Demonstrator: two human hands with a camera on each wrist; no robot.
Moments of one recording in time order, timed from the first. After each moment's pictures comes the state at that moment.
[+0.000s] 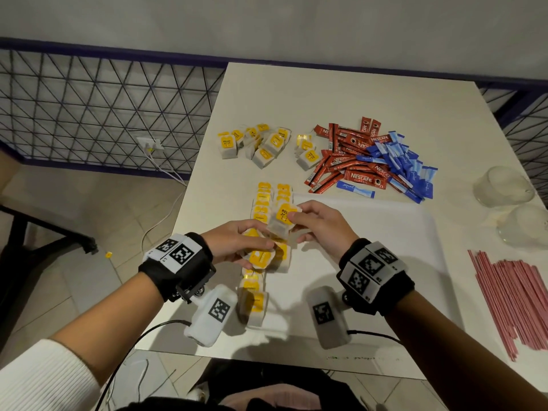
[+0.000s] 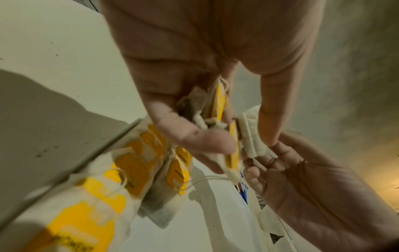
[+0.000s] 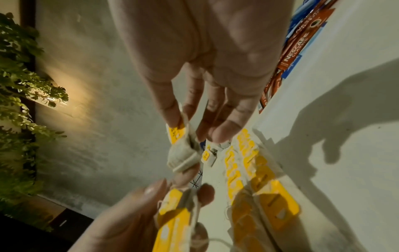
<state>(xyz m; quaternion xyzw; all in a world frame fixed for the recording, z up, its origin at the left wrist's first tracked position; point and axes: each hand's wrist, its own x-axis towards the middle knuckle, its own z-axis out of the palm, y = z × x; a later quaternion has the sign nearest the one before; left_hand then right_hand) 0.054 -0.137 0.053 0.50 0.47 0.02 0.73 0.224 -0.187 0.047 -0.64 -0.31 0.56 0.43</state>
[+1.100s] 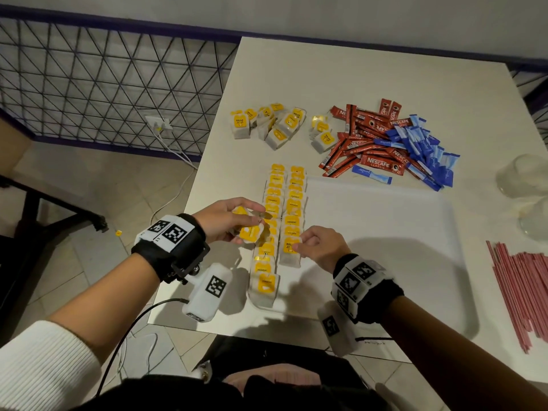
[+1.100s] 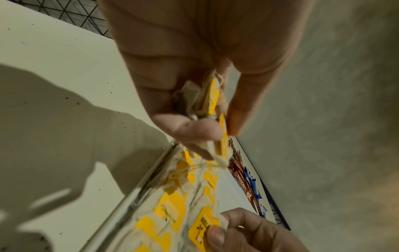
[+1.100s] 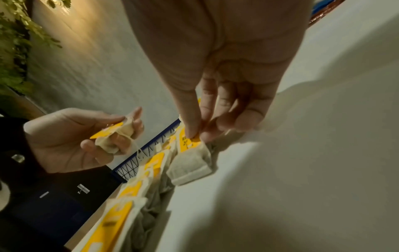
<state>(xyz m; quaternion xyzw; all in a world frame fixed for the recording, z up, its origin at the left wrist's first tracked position) 0.023 -0.129 0.043 0.48 0.52 0.08 0.70 0.211 -0.212 -0.015 -0.74 -0.44 0.47 0.20</state>
